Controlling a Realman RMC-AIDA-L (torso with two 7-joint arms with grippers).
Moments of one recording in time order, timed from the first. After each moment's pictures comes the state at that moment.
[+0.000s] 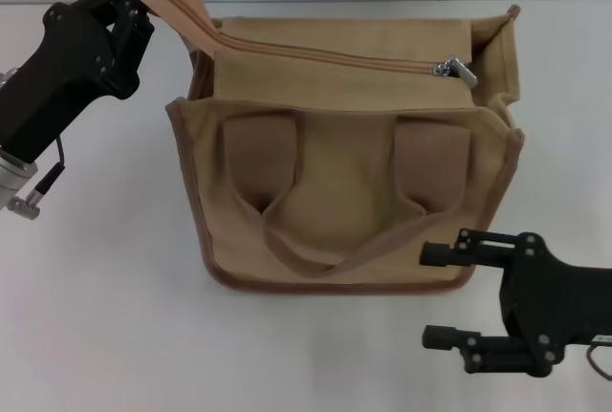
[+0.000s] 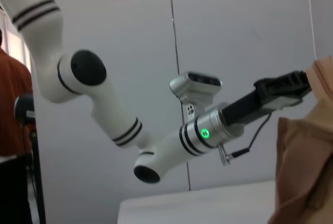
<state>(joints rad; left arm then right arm) -0.51 -2.07 0.46 0.19 1.48 1.78 -0.84 0.40 2.08 -0.64 -0.45 -2.01 -1.95 0.85</state>
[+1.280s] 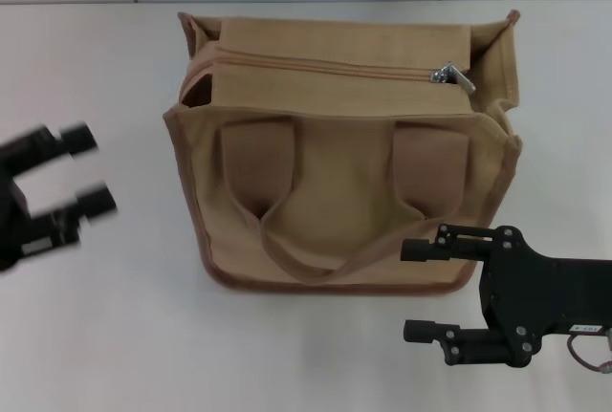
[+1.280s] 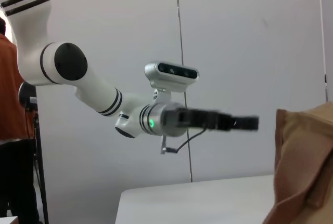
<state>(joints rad) -0.31 -1.94 0.56 0.53 1.80 2.00 -1.18 0.45 2.08 -0.64 -0.42 -2.03 -1.91 0.82</state>
